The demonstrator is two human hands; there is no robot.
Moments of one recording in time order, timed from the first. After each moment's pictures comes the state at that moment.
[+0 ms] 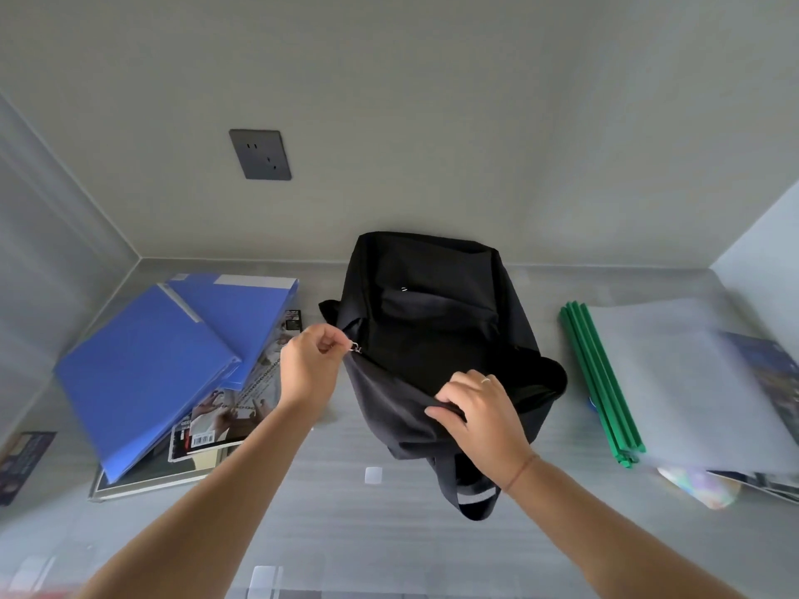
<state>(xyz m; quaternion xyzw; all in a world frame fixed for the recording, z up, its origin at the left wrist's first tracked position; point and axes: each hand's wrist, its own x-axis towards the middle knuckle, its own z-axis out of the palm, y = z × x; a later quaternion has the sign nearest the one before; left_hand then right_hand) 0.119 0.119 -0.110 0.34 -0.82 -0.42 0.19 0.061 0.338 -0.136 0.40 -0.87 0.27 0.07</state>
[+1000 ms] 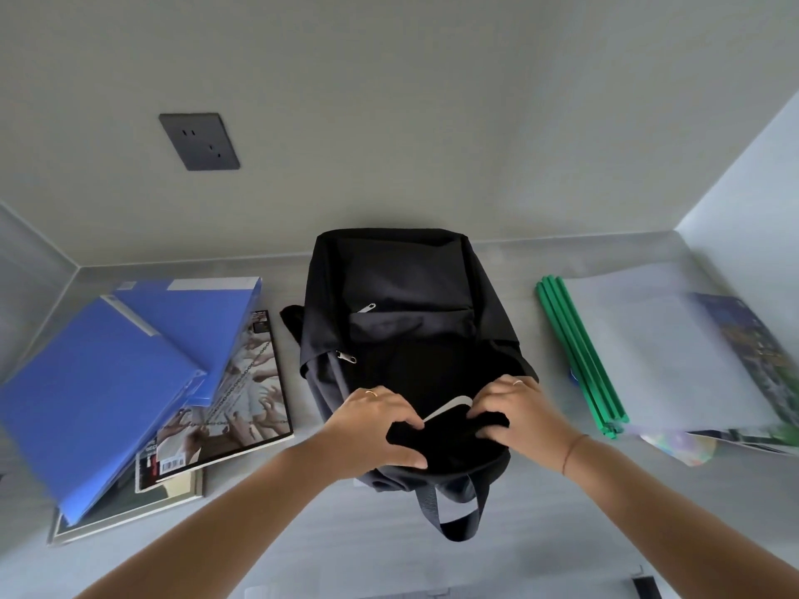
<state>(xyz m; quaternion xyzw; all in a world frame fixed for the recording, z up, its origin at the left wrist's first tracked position) 0.122 0.170 -0.135 -0.08 -0.95 -0.25 -0.15 0.024 0.403 -0.157 0.40 -0.89 0.16 -0.13</state>
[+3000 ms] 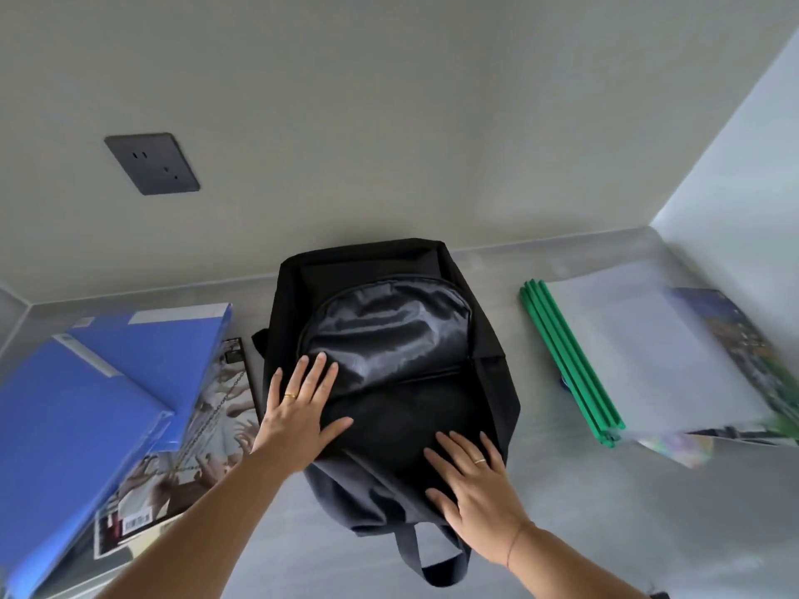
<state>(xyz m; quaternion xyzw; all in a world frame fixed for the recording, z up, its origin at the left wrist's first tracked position) 0.092 0.089 -0.226 0.08 -0.99 0.05 -0.09 0.091 0.380 -0.242 0.32 -0.94 0.07 -0.13</state>
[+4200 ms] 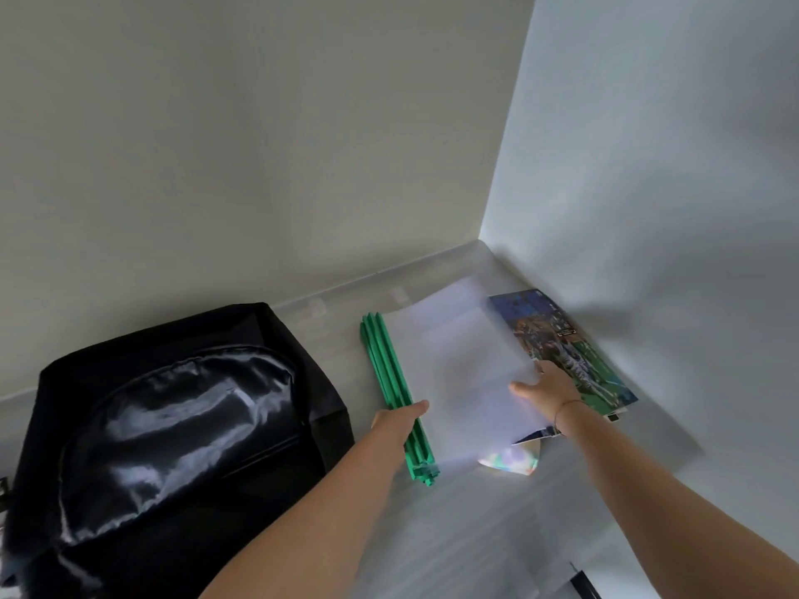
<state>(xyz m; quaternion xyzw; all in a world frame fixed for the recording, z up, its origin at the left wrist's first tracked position) -0.077 0.435 -0.210 0.37 -0.61 -0.65 -0.27 -0.112 0.669 -0.202 -0.22 -0.90 0.37 -0.10</state>
